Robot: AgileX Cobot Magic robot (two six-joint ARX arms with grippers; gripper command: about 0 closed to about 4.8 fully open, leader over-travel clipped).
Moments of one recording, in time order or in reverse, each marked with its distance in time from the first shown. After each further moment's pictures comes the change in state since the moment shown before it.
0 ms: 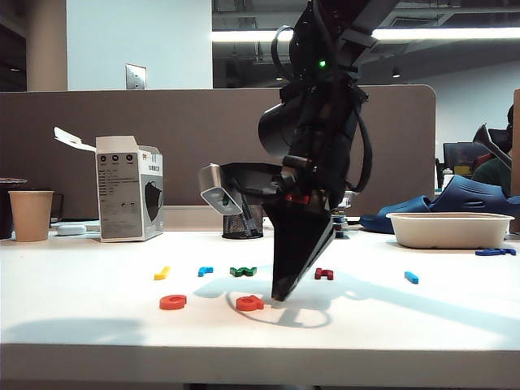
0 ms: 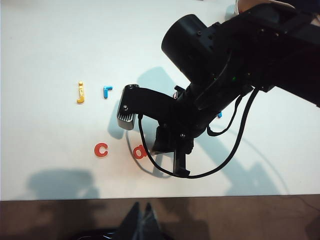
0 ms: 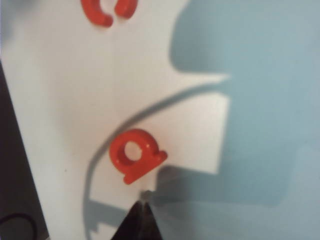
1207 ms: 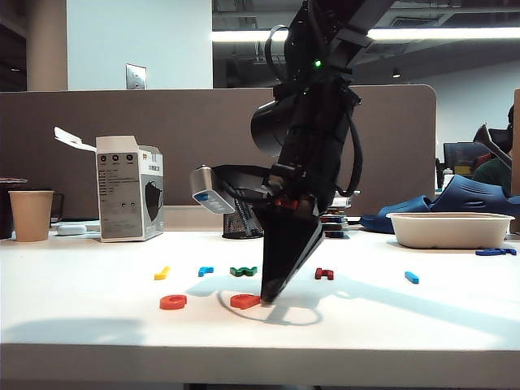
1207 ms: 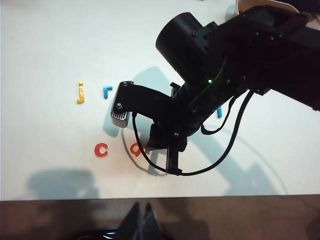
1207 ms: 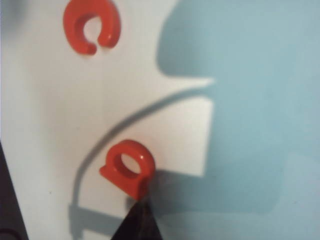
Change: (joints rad) left arm 0.000 0.000 0.000 0.000 0.000 0.000; right arm 0.014 0.003 0.000 0.059 0.020 0.027
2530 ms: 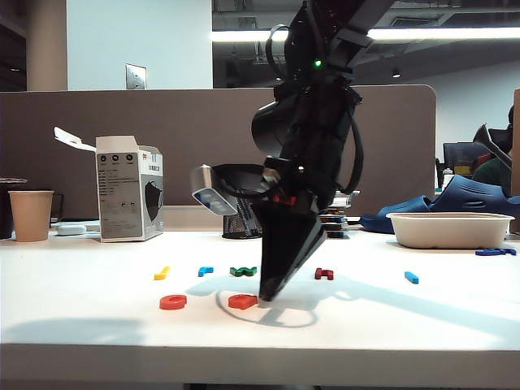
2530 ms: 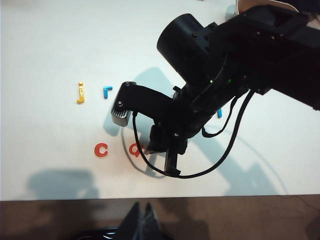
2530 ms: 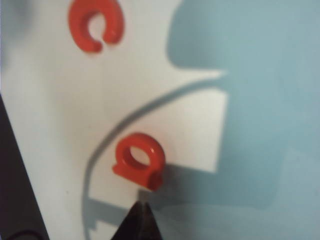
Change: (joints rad) left arm 0.000 0.000 0.000 0.000 0.000 0.000; right arm -0.001 0.000 0.002 -0.025 -0.027 0.056
